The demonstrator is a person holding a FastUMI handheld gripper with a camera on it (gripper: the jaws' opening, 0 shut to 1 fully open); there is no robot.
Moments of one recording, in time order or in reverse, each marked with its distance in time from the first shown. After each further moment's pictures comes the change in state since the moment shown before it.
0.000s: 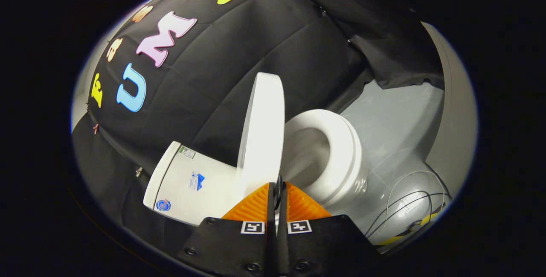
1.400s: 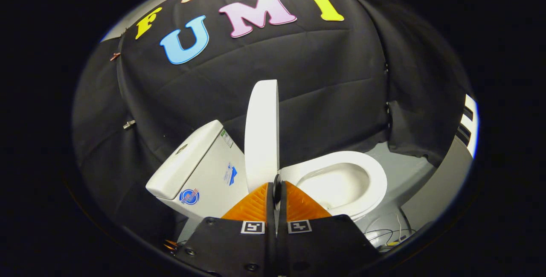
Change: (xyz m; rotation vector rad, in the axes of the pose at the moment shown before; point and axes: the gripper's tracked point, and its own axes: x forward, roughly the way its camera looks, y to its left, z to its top) arm -0.030 0.217 -0.038 -0.460 -0.119 -0.083
